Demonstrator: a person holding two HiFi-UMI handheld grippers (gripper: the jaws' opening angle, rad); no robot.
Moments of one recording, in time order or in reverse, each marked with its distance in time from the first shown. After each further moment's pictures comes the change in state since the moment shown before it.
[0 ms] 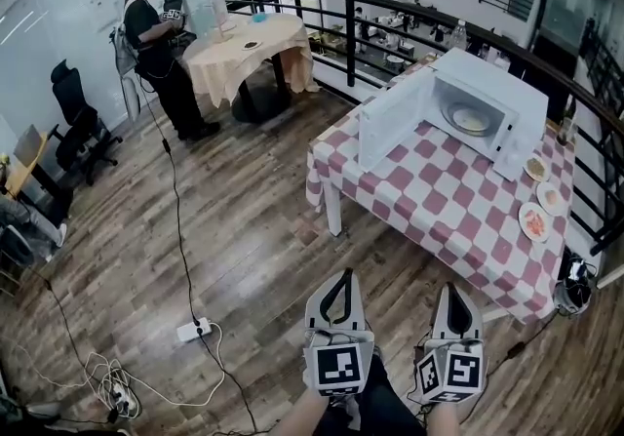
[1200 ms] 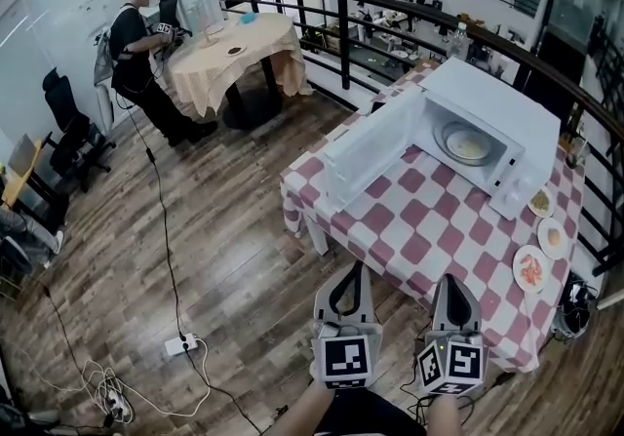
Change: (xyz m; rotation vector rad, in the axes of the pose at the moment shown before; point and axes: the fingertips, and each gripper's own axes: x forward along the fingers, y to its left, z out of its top) left arm 0.197 -0.055 0.014 -0.010 0.000 -0.021; right arm 0.169 -0.108 0.009 0.044 0.011 0.028
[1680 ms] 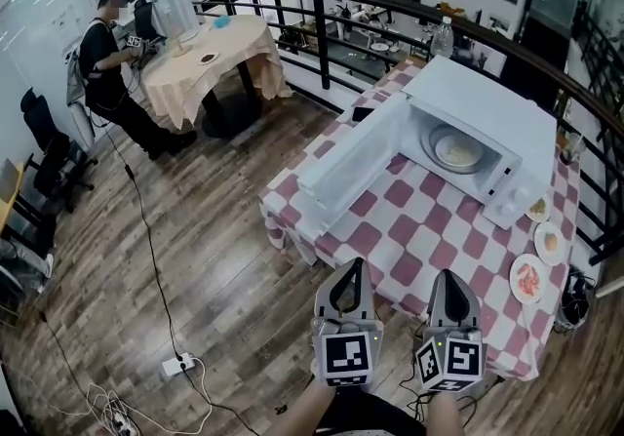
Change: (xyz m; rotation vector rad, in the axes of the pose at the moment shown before) left arm 0.088 -0.003 -0.006 0.002 0.006 -0.075; right arm 0.070 -0.029 0.003 0.003 0.004 -0.062
